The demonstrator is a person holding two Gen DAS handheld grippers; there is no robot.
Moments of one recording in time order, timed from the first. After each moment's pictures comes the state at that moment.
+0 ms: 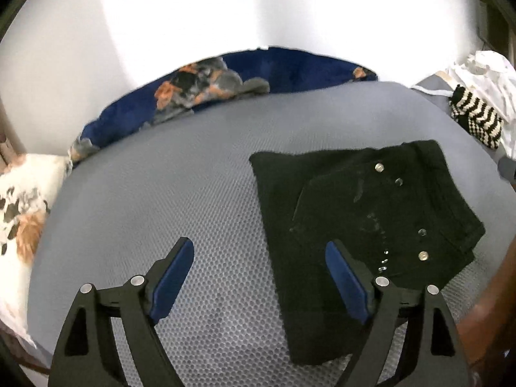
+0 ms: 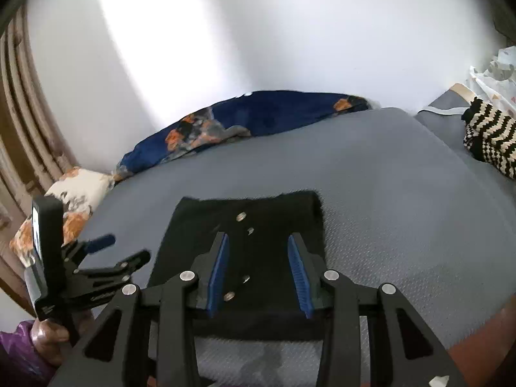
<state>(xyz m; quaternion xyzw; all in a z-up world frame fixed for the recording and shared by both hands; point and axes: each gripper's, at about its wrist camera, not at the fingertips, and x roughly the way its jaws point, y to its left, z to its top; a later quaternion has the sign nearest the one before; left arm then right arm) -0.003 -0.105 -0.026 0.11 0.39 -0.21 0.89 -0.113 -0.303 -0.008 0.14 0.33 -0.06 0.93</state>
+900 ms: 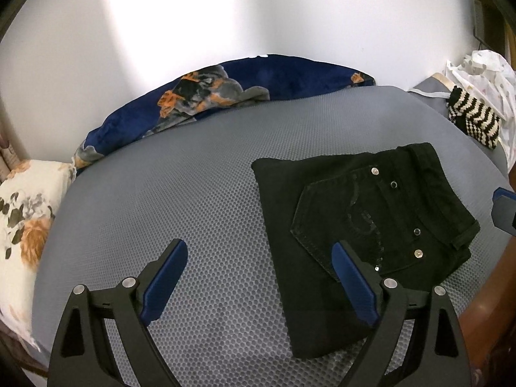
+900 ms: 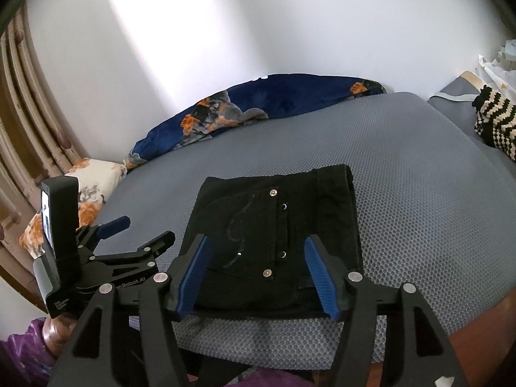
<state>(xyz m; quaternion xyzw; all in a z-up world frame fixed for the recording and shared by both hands) -0.009 -0.101 -0.019 0.11 0.38 -0.21 0.89 -0.109 -0.268 -0.014 0.15 0.35 -0.04 0.92</state>
